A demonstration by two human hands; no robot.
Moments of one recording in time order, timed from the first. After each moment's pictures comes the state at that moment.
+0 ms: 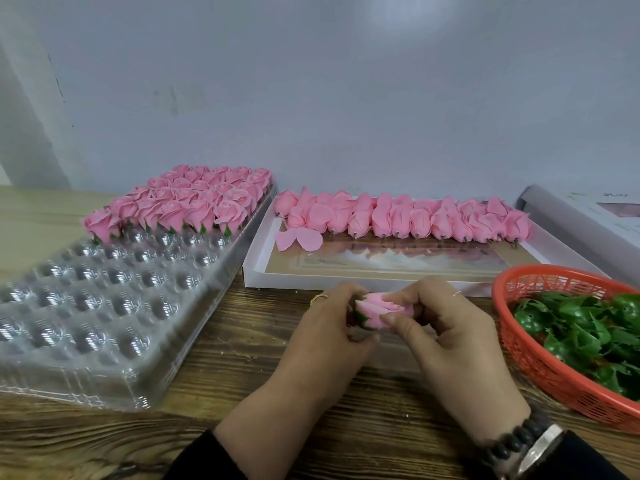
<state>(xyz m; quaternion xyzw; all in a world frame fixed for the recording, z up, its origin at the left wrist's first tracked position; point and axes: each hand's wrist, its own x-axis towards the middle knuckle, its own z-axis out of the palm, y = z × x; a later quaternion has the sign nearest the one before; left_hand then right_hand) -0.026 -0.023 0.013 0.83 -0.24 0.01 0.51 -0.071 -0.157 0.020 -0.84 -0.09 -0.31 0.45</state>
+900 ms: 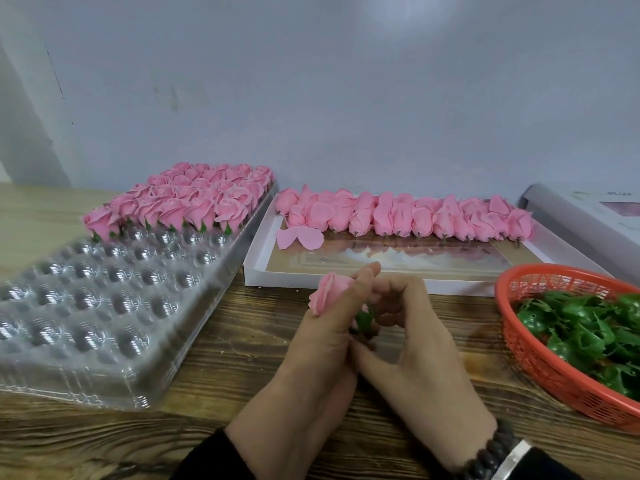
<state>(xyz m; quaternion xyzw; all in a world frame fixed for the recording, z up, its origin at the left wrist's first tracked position) -0.040 -0.035 0.027 0.41 -0.04 -0.21 0.88 -0.074 -0.128 0.016 -0.83 -0.07 -0.24 0.49</state>
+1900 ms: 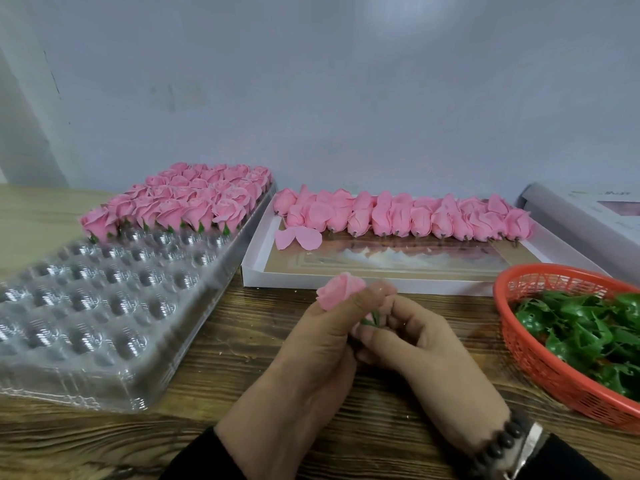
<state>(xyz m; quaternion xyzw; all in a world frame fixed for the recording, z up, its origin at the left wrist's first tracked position) -0.033 -0.033 0.025 0.47 -0.09 -0.23 0.85 -0.074 -0.135 0.026 -0.68 -0.05 -0.05 0.73</state>
